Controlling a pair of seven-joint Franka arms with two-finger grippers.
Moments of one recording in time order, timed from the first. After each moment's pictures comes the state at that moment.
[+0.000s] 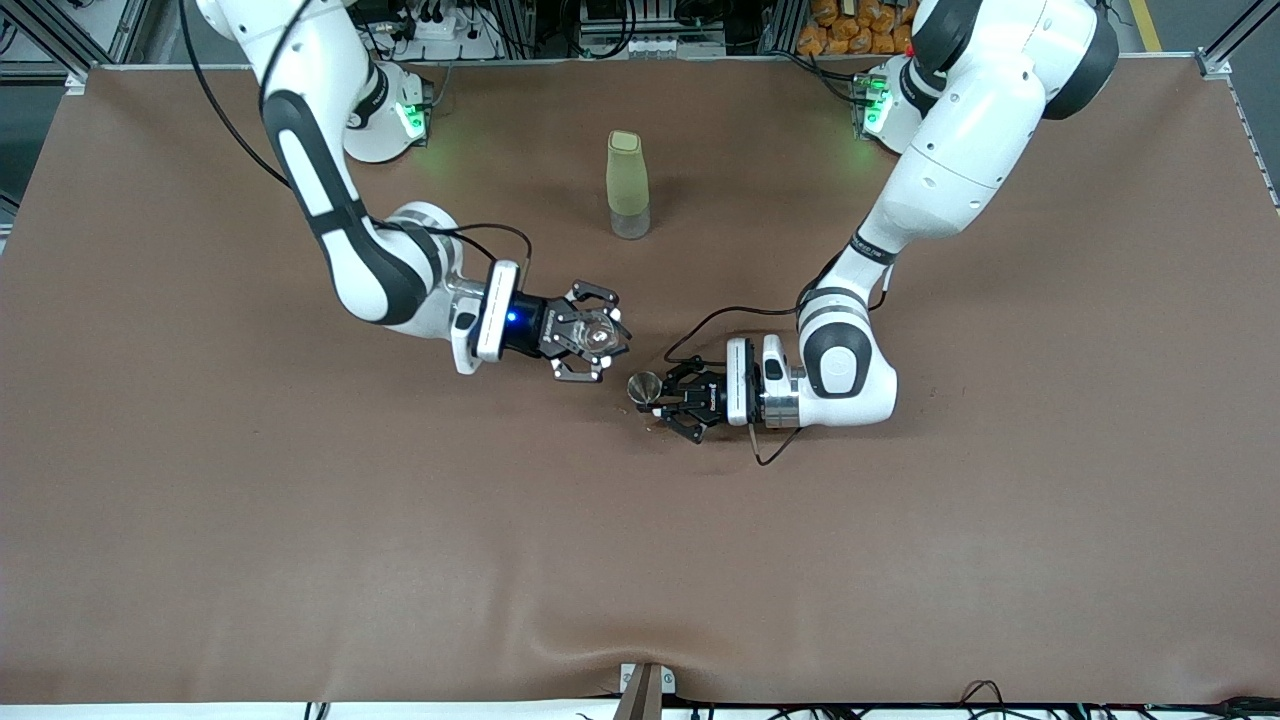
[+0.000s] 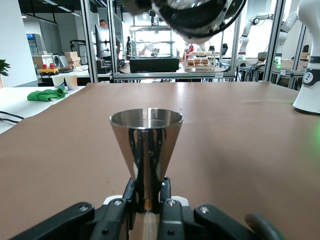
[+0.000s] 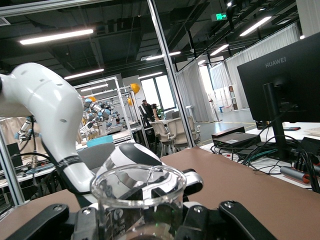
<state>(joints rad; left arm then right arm) -0.31 0.88 -0.20 -1.58 -1.65 2.10 2.48 0.53 0.47 -0.03 -1.99 2.23 1.95 -2.37</state>
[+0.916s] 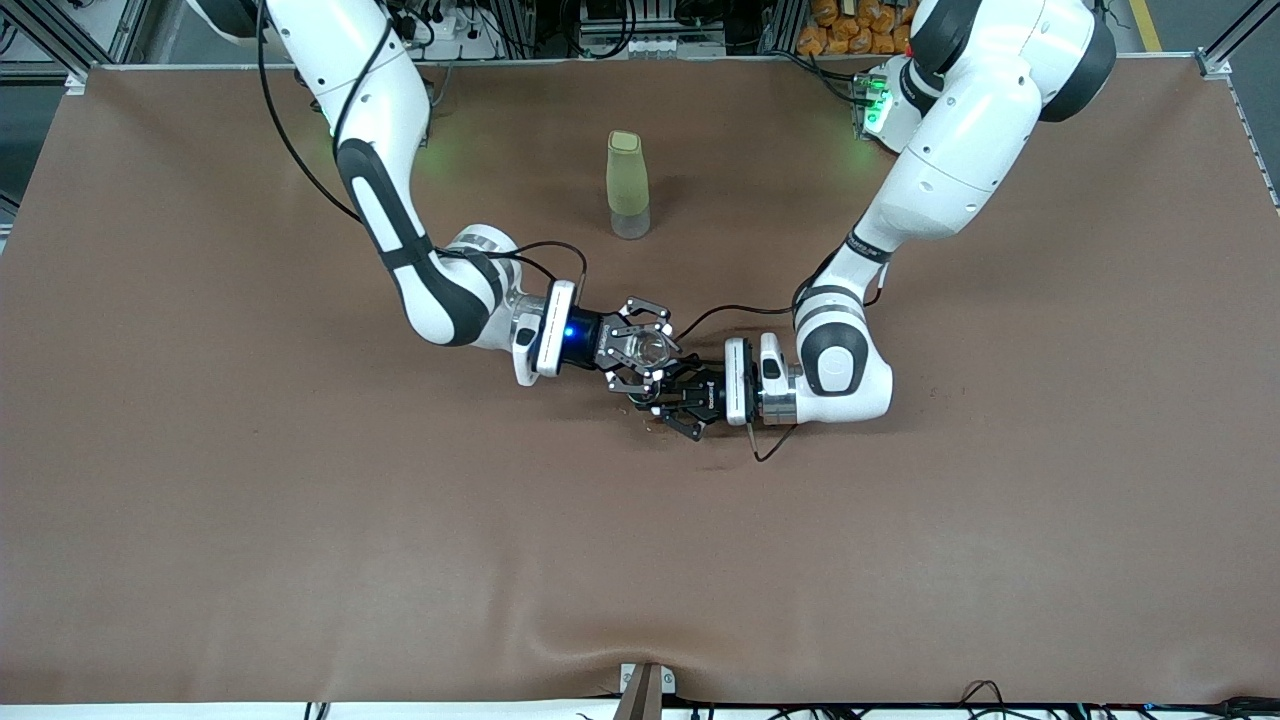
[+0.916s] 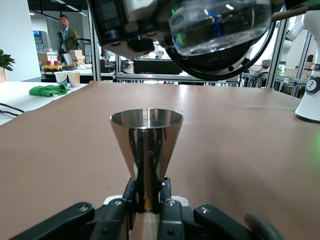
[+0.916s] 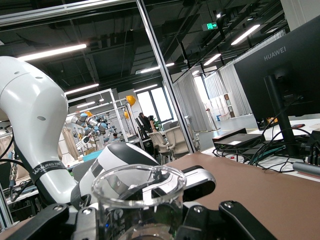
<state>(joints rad) -0.31 0.89 -0.20 -1.60 -1.69 2.10 2.46 0.61 0.63 0.00 -1.84 2.38 1.96 -2.40</state>
